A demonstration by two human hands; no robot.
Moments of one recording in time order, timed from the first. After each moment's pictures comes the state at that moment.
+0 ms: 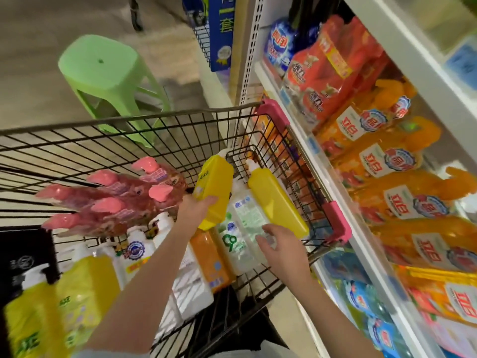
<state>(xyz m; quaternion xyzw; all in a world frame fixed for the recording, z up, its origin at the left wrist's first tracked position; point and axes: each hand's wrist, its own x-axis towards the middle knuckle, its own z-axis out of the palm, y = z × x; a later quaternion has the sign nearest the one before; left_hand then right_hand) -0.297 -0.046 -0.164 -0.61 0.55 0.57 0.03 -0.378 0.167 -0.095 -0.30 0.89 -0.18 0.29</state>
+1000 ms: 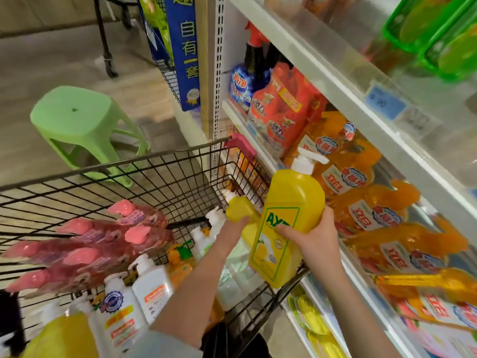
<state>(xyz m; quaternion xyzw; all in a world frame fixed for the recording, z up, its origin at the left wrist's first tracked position) -0.399 0.028 -0.151 -0.48 0.56 0.66 0.15 -0.445 0.174 -0.001 -0.05 0.85 -0.48 0.19</state>
